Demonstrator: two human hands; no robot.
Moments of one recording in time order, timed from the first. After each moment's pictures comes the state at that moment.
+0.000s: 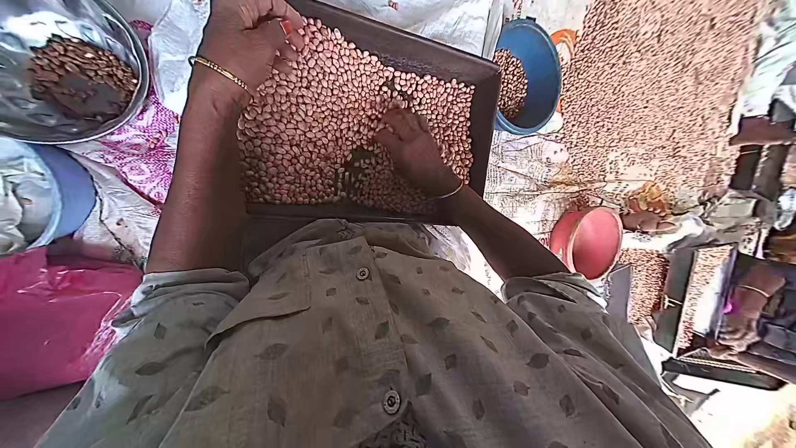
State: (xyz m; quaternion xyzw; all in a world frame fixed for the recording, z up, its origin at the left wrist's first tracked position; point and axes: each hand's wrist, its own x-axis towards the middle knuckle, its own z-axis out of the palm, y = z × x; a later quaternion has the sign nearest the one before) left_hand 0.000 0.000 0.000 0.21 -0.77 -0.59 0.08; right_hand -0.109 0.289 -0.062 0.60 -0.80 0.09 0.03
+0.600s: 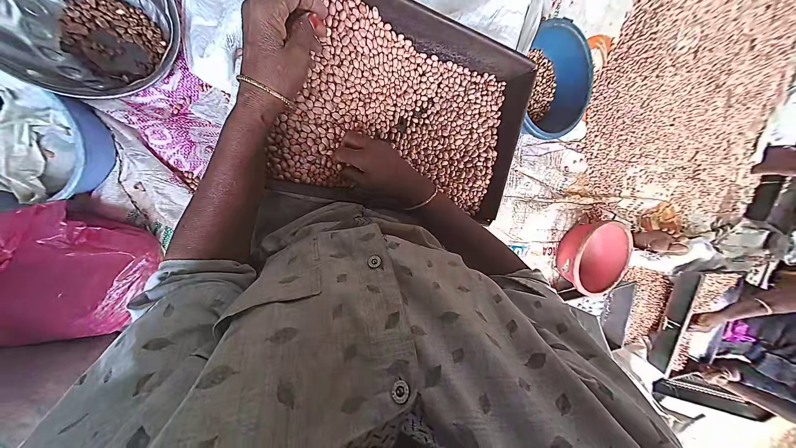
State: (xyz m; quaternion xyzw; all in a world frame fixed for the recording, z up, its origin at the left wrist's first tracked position) left_hand 0.025 0.007 -0.035 0.18 -0.81 -0.52 0.20; right_hand -0.034 0.227 -0.061 0.68 -0.67 0.23 -0.19
